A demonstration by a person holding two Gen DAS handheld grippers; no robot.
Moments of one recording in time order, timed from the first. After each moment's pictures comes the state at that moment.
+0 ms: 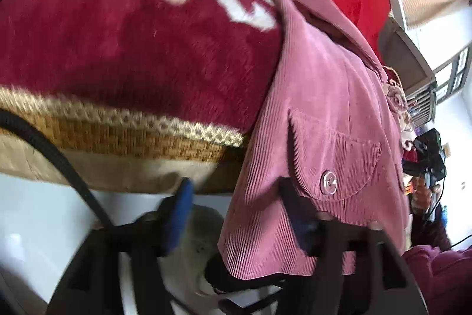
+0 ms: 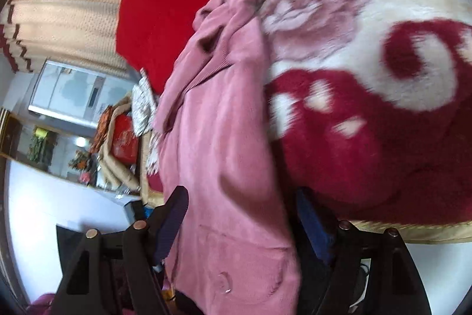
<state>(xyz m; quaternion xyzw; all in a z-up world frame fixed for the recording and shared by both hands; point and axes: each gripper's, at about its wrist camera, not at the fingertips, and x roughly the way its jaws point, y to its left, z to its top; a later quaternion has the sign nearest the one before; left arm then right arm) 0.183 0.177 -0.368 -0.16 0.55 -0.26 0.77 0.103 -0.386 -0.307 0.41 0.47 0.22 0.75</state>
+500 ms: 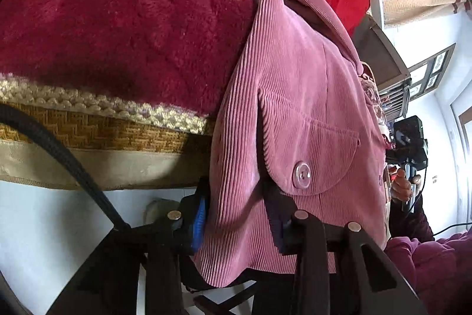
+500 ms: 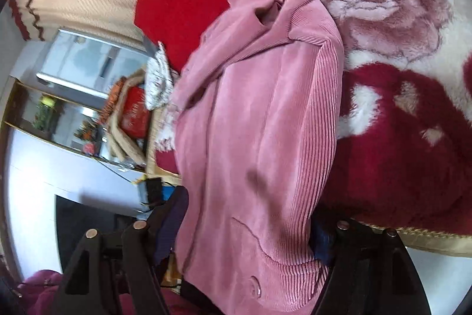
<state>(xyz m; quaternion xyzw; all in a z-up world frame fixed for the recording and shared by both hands) 0.174 0.166 -0.390 -0.20 0.55 -0.33 0.74 0.120 -0.343 -0.293 0.36 0.49 0.26 0.75</state>
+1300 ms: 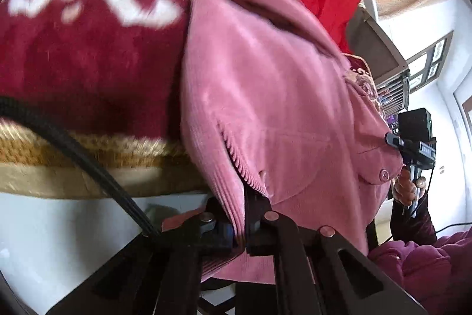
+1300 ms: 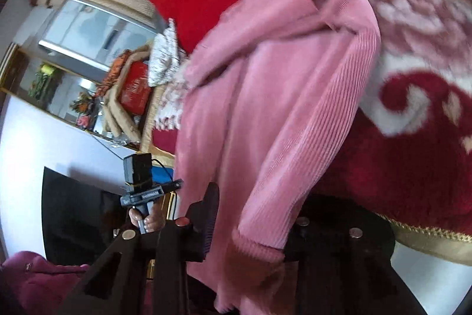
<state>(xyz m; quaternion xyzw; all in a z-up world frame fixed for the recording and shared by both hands) 0.189 0.133 -0.341 -0.16 0.53 -0.34 0.76 0.120 -0.303 -0.266 0.30 0.48 0.30 0.77</state>
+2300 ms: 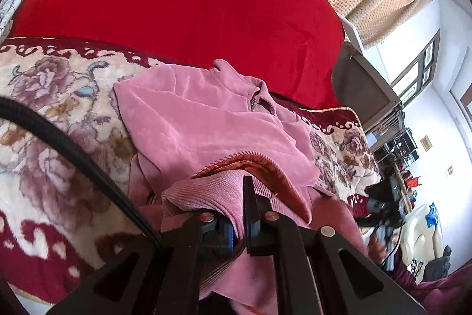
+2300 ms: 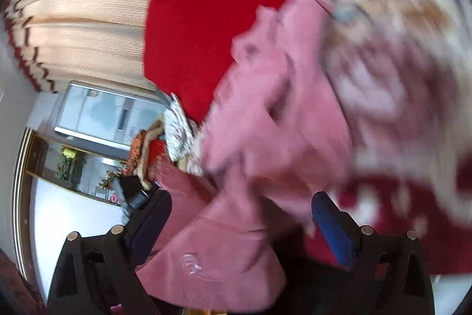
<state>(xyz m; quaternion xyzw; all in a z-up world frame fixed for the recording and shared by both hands) 0.298 0.092 -0.197 -0.14 0.45 -0.34 0.82 0.136 -0.395 -0.257 0.47 0.42 0.24 0.73</state>
